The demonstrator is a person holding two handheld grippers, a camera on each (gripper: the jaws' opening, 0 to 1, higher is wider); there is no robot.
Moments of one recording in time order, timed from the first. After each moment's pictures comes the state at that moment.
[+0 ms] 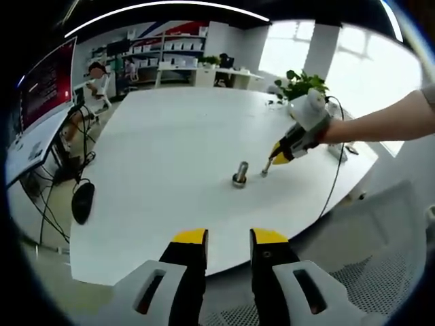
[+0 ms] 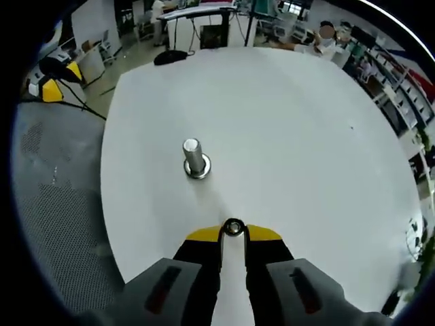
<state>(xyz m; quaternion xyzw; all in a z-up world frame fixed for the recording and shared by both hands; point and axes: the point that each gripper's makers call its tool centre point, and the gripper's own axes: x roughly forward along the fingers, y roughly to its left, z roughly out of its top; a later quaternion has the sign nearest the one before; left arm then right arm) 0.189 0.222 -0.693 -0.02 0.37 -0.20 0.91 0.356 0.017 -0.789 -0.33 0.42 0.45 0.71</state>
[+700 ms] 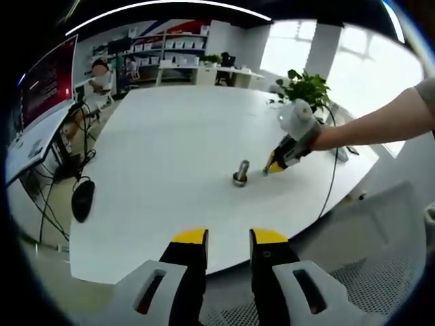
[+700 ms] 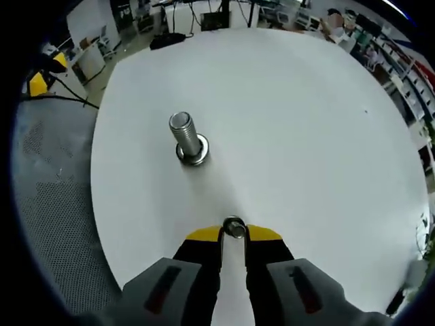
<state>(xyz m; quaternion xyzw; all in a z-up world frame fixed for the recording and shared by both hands) 0.189 0.223 -0.695 -0.03 0.37 -0.20 0.91 0.356 0.017 -0.828 -0.33 0.46 0.45 0.69</state>
